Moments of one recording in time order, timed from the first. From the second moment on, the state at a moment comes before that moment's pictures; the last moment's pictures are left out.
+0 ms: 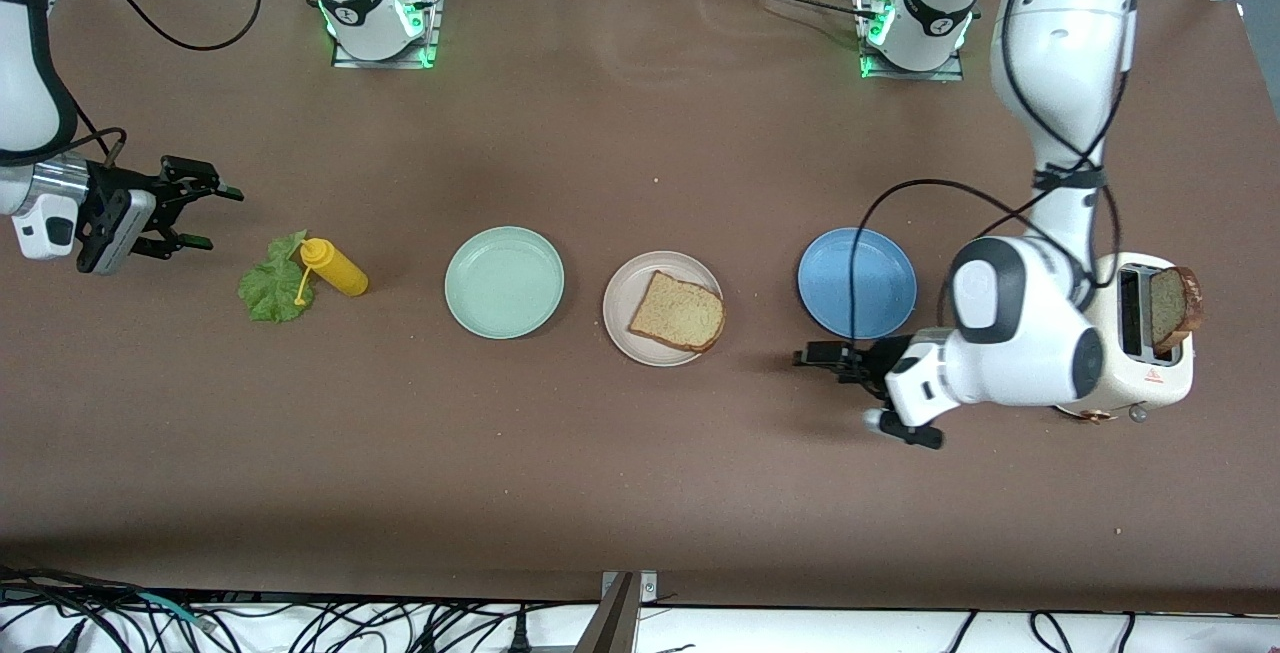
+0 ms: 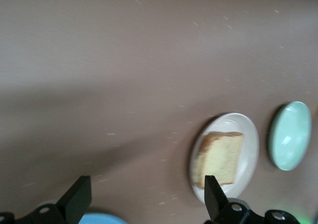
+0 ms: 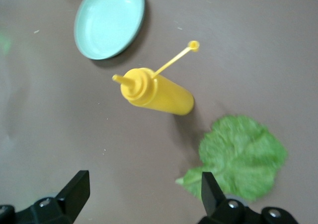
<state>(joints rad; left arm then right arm) -0.32 0.72 0.25 -1.34 -0.70 1.89 0.34 0.00 0.20 -0.37 -2.06 0.52 1.83 -1.51</state>
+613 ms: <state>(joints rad) -0.21 0.58 0.34 -1.34 -0.39 1.80 0.33 -0.08 0.38 -0.38 -2.13 0.84 1.77 -2.03</state>
